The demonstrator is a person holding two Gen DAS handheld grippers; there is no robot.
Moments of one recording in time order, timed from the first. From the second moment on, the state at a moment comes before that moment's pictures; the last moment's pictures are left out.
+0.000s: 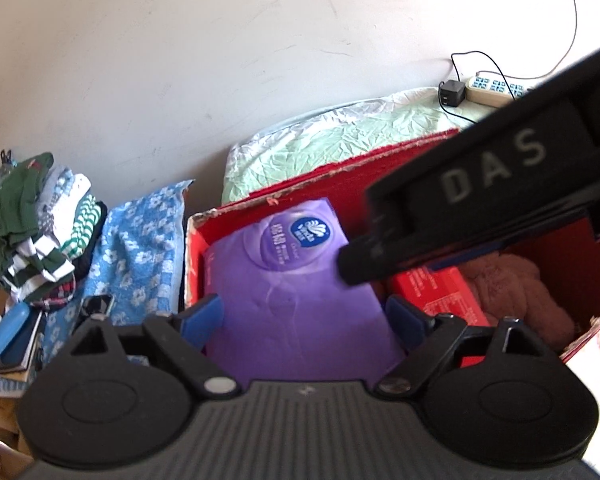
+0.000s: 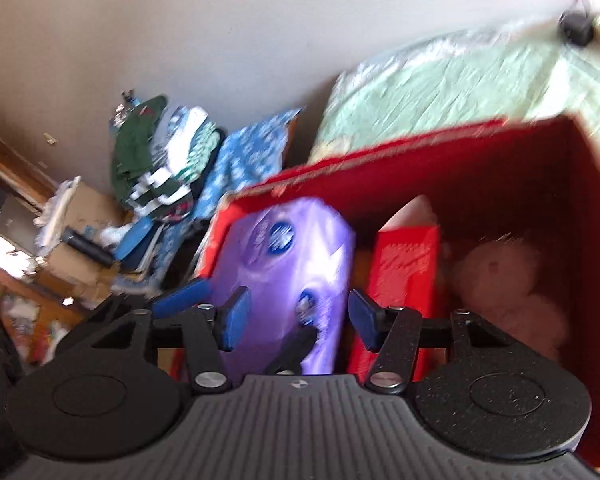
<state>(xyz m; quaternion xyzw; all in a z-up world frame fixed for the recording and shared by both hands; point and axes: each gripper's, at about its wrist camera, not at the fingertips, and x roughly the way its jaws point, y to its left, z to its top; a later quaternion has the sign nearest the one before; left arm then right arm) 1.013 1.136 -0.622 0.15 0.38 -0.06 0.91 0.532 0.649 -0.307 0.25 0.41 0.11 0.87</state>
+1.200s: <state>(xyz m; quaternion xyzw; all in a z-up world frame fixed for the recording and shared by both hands) 1.122 1.019 -0.635 0.02 0.37 -0.14 0.92 0.405 0.441 -0.294 0.18 0.39 -0.07 0.90</state>
